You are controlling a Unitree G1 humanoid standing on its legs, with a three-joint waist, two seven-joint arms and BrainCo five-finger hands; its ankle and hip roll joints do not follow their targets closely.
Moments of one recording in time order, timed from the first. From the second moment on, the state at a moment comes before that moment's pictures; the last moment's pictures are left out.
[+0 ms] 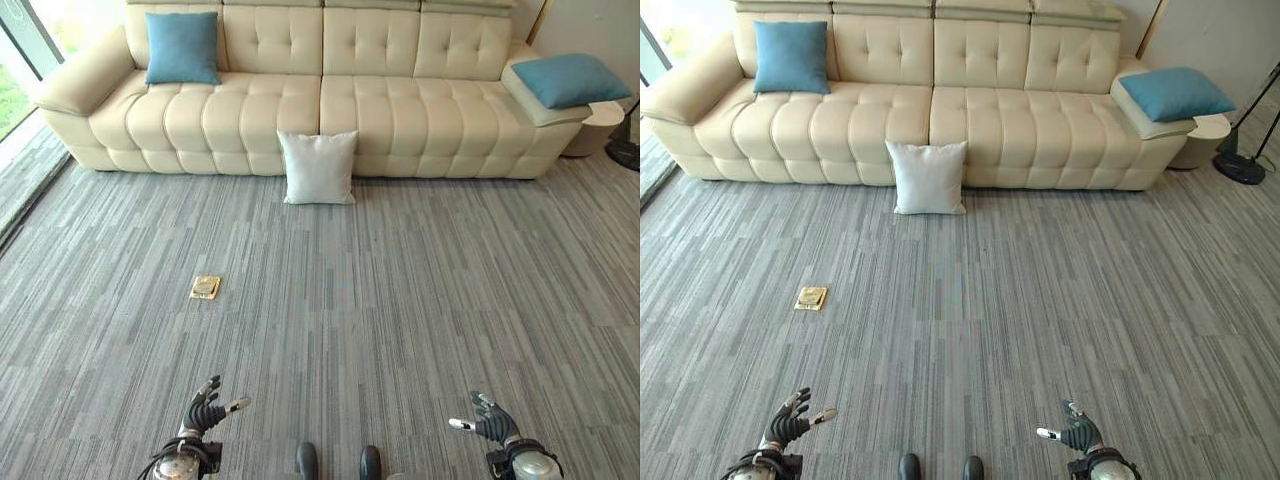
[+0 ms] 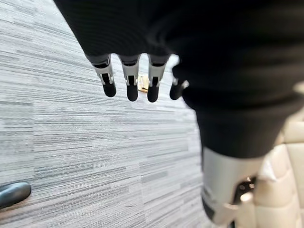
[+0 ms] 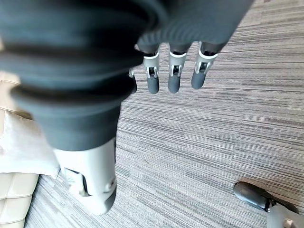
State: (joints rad) left arm 0.12 0.37 -0.11 0.72 -0.22 -0.19 0.08; right arm 0.03 -0.39 0.19 0.79 0.14 -0.12 -0.01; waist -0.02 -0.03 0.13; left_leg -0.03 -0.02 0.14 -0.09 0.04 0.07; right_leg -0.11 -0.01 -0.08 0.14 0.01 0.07
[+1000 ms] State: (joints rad) left arm 0.03 0.32 -0.21 0.75 -0.22 -0.21 0.06; right arm 0.05 -0.41 0.22 0.74 0.17 -0.13 -0.02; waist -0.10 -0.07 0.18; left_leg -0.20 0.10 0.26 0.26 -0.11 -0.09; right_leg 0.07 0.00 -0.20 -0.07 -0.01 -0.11
